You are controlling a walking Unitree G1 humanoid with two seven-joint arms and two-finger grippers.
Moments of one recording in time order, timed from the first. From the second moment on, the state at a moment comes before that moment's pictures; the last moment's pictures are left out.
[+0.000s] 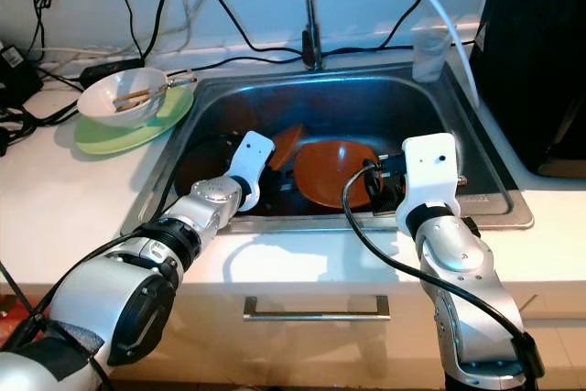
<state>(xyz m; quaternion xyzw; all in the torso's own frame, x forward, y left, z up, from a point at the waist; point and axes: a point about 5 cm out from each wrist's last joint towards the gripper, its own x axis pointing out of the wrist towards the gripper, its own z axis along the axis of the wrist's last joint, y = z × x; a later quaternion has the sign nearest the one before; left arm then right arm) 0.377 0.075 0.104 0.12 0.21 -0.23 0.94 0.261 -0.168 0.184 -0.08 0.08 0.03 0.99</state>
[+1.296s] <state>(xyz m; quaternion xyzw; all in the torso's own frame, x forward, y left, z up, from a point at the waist) 0.387 0.073 0.134 -0.01 0.13 -0.25 0.96 0.280 -0.163 0.184 -0.07 0.06 0.03 0.99</state>
